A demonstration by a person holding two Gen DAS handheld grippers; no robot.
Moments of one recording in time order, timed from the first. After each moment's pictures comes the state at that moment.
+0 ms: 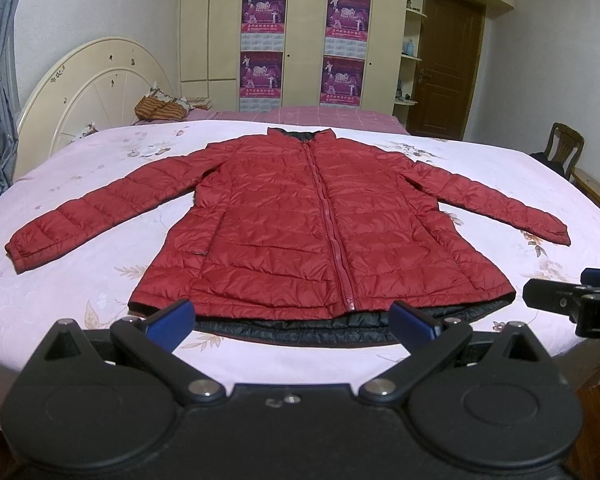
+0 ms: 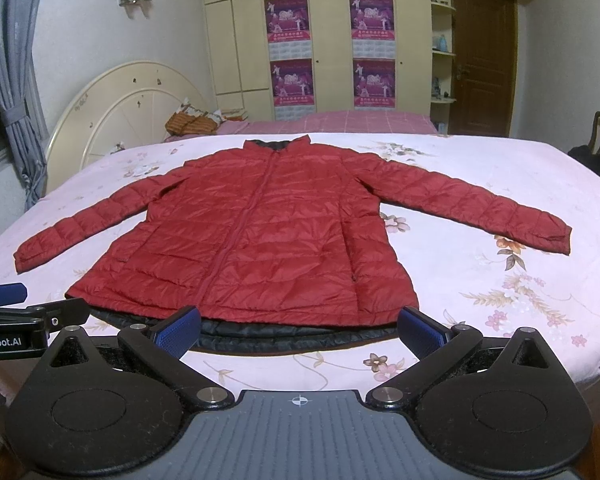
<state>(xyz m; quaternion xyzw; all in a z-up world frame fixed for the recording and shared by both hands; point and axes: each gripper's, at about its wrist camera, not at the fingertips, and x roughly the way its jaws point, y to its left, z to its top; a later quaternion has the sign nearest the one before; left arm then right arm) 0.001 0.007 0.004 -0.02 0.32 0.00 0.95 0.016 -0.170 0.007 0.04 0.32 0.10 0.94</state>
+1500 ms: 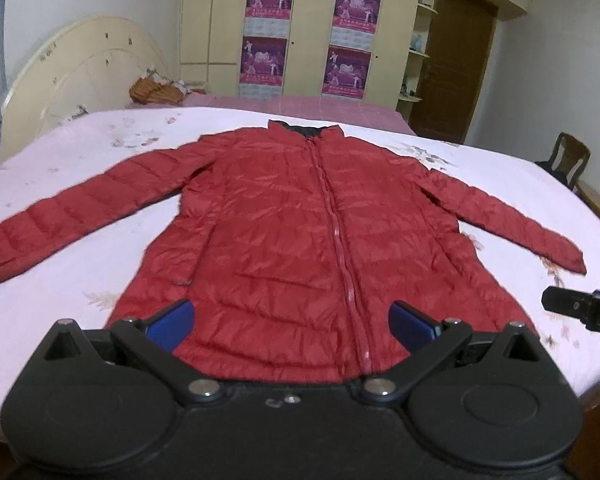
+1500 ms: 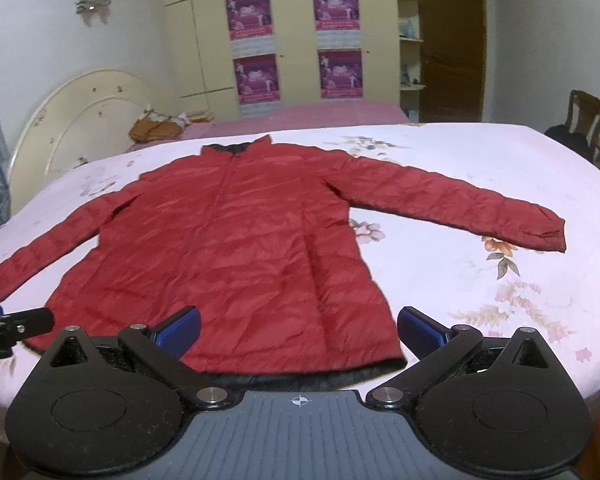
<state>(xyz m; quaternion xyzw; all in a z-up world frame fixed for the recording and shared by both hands) 0.092 0.022 -0.012 -0.05 0.34 -0.01 0.94 0.097 -0.196 -0.009 0.07 0.34 0.04 0.94</state>
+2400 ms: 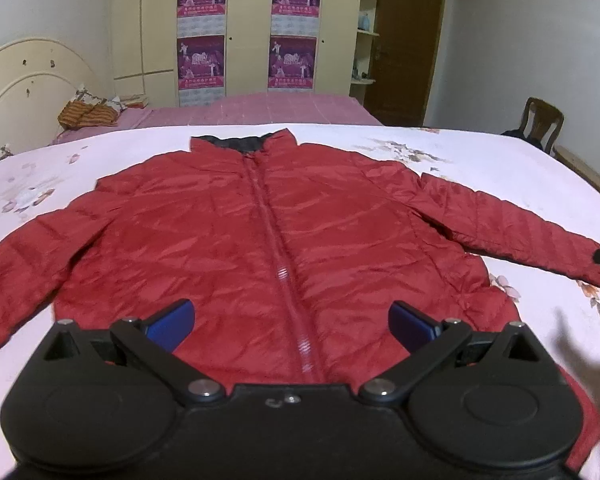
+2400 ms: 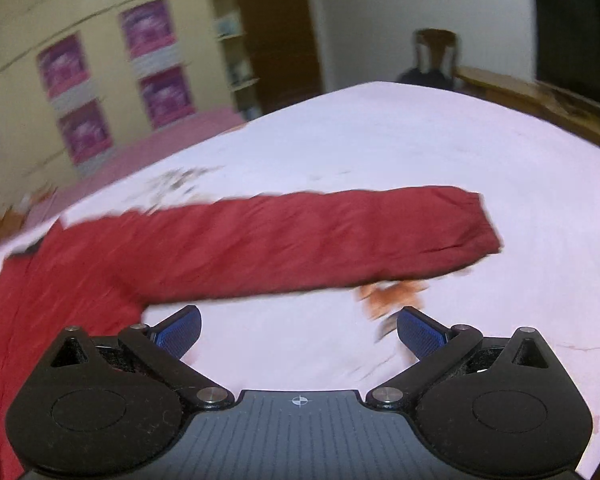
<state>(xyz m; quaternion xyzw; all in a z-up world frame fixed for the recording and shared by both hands) 0.283 -0.026 -0.058 0.01 0.35 -0.08 0.93 0.252 -0.370 -0.075 0.22 0.31 -0.20 0.90</state>
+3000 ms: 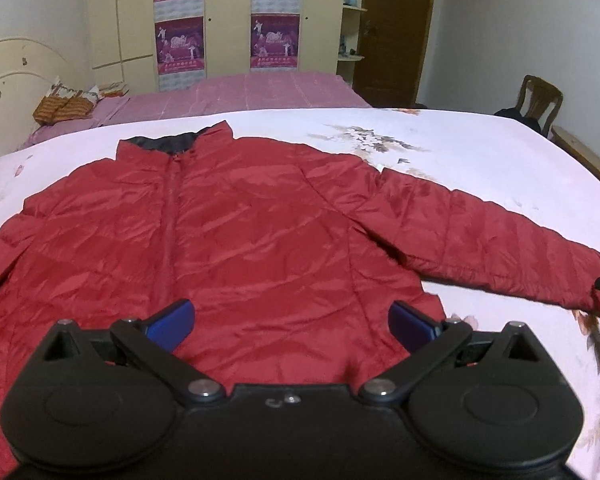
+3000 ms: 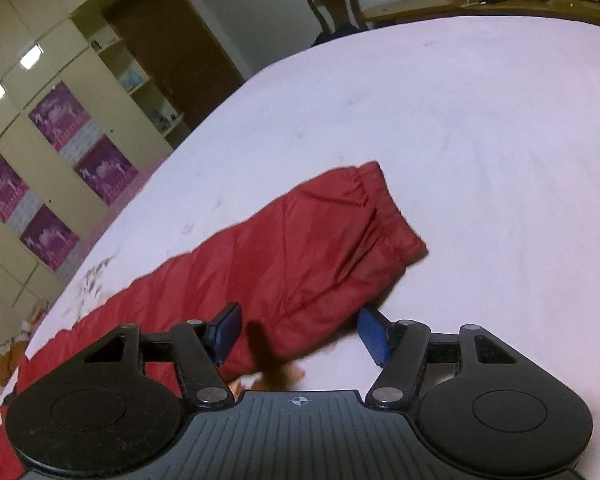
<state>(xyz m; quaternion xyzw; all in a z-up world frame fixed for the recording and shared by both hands) 0.345 -0.122 -0.062 0.02 0.38 -0.08 0.92 0.257 -0.500 -0.132 0.38 0.27 -0.25 0.85</state>
